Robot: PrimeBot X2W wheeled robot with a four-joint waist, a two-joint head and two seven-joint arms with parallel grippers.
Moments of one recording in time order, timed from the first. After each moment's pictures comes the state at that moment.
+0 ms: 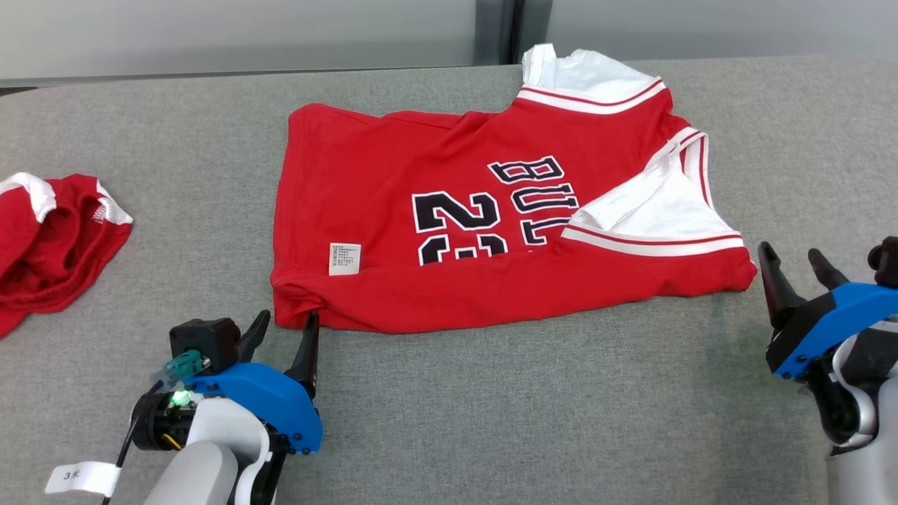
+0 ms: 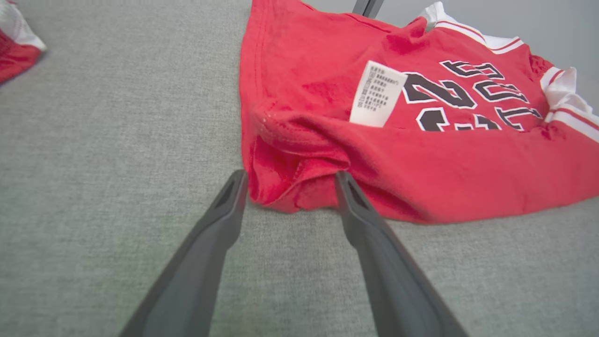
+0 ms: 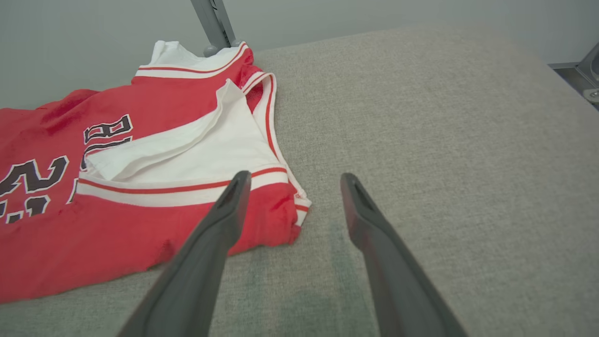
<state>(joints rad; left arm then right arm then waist) -0.23 0.26 -0.37 0.27 -0.56 0.08 0.12 -0.34 -0.11 -0.25 0.24 0.22 0.13 0.34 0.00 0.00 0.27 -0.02</state>
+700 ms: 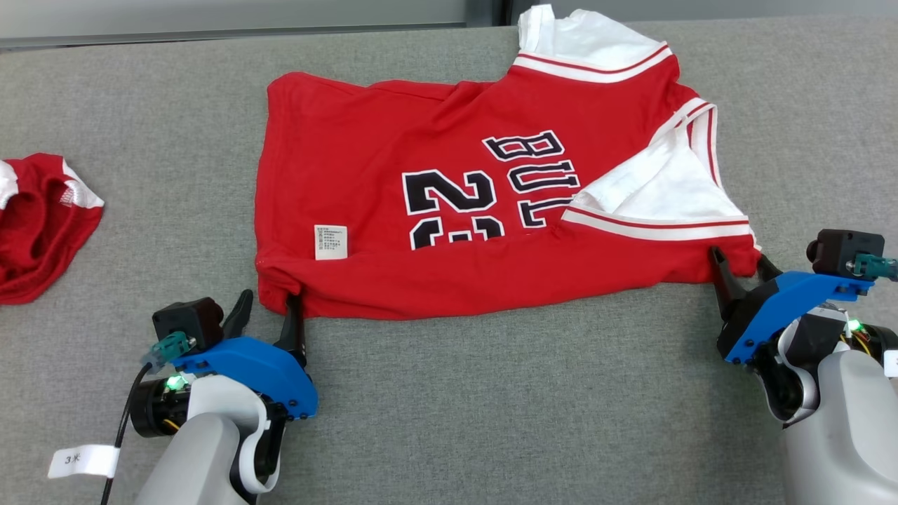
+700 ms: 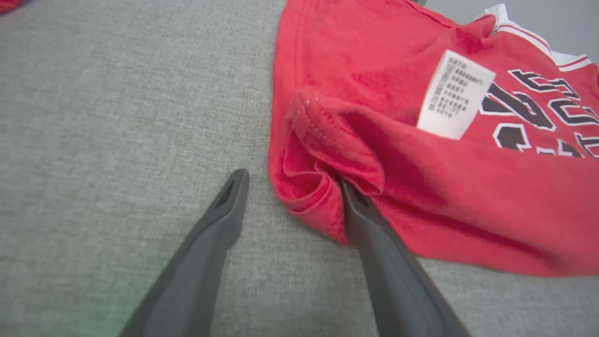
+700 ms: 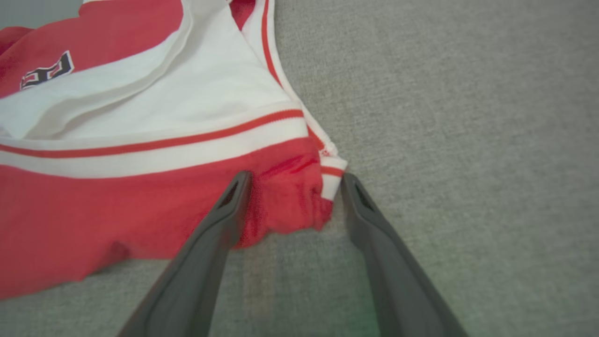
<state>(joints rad) -0.33 0.20 -0.33 0.47 -0.58 0.10 0.02 -0.47 -0.05 -0.23 0.51 0.17 0.13 0.26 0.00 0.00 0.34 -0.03</state>
